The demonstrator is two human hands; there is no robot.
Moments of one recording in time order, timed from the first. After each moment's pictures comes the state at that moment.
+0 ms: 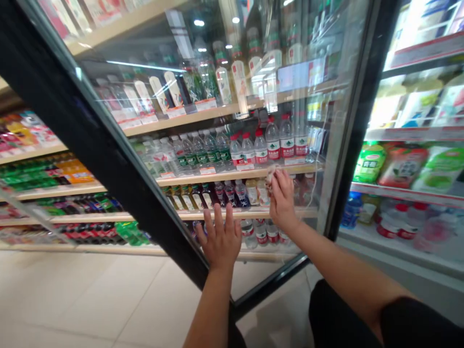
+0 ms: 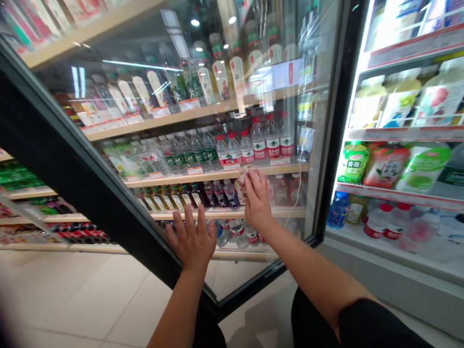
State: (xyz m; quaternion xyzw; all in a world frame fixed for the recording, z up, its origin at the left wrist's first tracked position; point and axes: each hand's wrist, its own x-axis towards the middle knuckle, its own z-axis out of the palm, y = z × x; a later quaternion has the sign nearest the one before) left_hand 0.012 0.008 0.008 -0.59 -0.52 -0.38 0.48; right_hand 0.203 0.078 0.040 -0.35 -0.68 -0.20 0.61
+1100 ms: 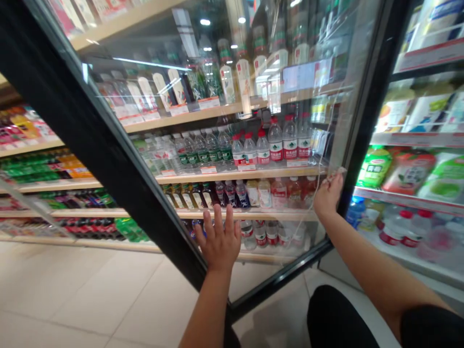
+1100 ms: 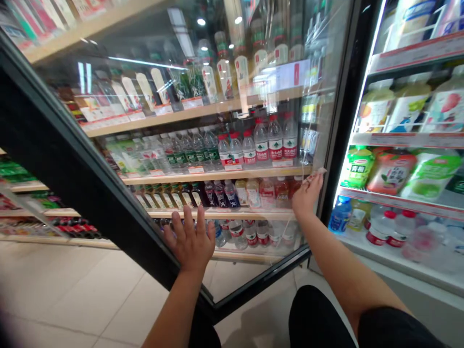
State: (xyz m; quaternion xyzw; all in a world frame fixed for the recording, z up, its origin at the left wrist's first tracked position) left_hand 0.013 0.008 0.008 -0.58 -0.53 -0.37 0.49; right_hand 0.331 0.172 -0.018 -0.52 -0.45 -0.06 0.73
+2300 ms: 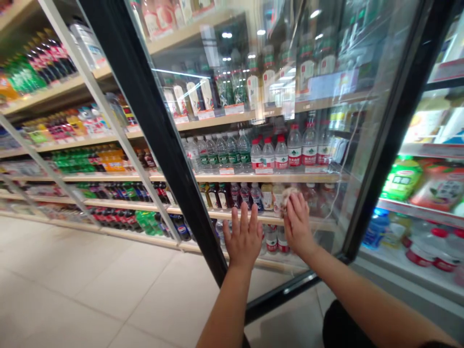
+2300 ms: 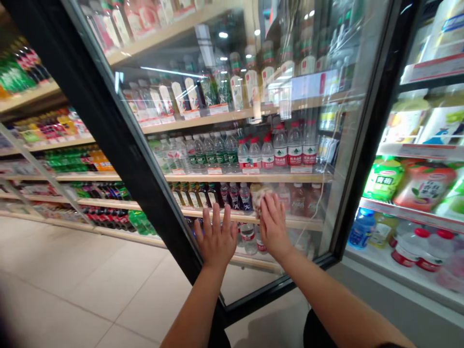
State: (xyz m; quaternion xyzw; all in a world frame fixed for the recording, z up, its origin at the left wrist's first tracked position) left_hand 0.019 0.001 0.013 -0.56 -0.52 -0.36 0.53; right_hand 0.187 0.055 -0.005 -0.35 -0.72 -0.20 0.57
